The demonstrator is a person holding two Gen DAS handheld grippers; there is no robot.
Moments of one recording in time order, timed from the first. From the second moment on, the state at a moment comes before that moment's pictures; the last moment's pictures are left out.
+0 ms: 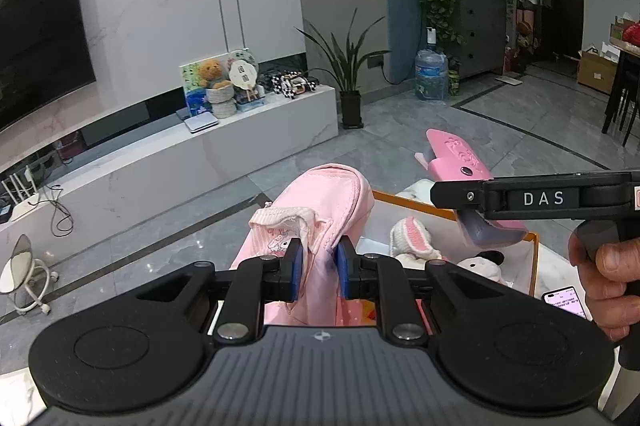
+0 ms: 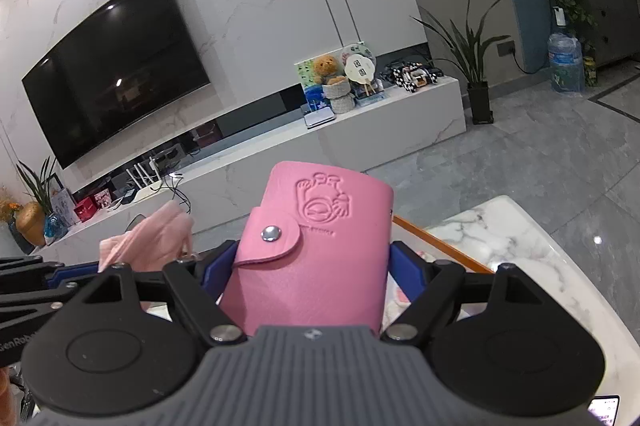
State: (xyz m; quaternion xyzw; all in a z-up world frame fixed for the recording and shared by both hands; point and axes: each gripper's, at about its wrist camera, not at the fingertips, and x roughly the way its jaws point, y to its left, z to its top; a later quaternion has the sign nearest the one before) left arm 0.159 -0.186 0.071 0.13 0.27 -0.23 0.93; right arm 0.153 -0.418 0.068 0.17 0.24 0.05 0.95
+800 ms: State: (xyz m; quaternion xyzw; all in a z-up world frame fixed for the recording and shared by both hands) left arm 0.215 -0.253 0.012 0.08 0.34 -0.26 0.90; right arm 0.179 -0.475 0.013 0.18 0.30 0.02 0.94
